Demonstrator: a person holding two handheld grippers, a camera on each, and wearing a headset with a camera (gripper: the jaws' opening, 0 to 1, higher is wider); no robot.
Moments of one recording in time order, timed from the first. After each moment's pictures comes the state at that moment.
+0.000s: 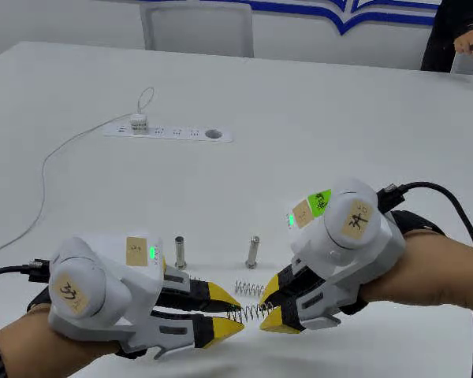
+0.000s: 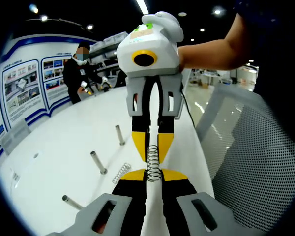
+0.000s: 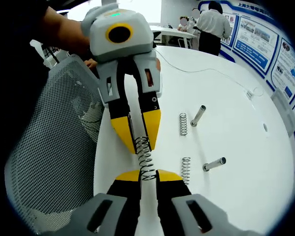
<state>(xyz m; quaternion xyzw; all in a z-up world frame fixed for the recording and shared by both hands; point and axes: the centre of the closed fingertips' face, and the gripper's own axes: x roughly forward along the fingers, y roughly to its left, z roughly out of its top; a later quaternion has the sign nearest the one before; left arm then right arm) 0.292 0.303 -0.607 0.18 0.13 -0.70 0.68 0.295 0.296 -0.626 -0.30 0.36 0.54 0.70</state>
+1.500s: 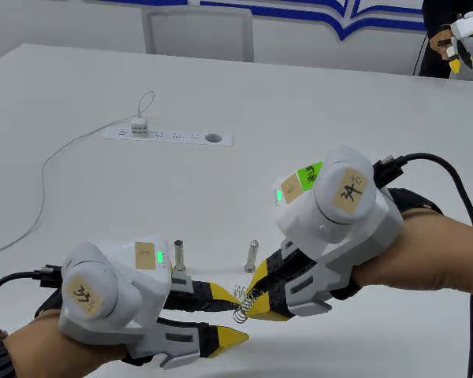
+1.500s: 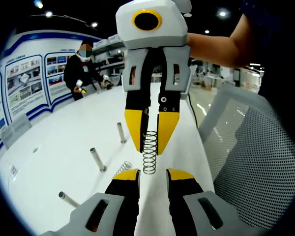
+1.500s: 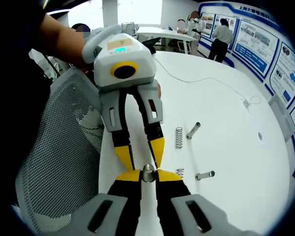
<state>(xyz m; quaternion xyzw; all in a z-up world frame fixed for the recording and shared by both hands) 0.297 0.303 -0.612 0.17 0.14 -0.68 0.69 0.302 0.309 -0.592 -0.30 0.36 0.54 0.70</state>
